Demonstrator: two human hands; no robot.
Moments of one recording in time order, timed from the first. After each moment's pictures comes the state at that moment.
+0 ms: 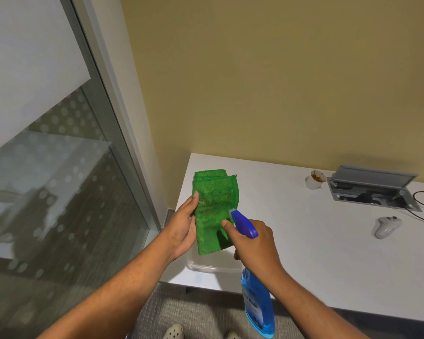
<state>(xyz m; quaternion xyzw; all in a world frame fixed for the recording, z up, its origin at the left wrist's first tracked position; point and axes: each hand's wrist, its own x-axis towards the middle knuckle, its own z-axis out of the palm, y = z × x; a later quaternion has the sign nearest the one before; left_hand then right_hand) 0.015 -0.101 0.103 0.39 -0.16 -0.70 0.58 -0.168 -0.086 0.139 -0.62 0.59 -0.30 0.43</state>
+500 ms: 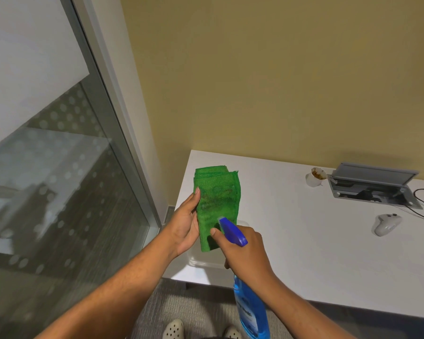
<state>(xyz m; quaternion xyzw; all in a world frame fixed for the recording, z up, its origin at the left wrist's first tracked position) 0.009 -0.103 0.100 0.38 -0.14 -0.71 0.58 -0.161 -0.068 0.123 -0.63 0.57 -0.28 0.45</state>
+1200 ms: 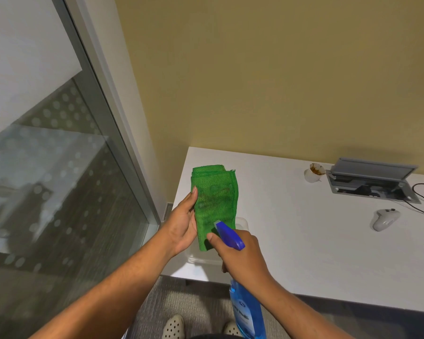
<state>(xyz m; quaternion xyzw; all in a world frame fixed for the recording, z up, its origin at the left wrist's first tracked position) 0.007 -0.103 0.090 0.39 -0.14 -0.72 0.57 -0.167 -0.060 0.116 -0.61 0.56 -0.26 0.49</state>
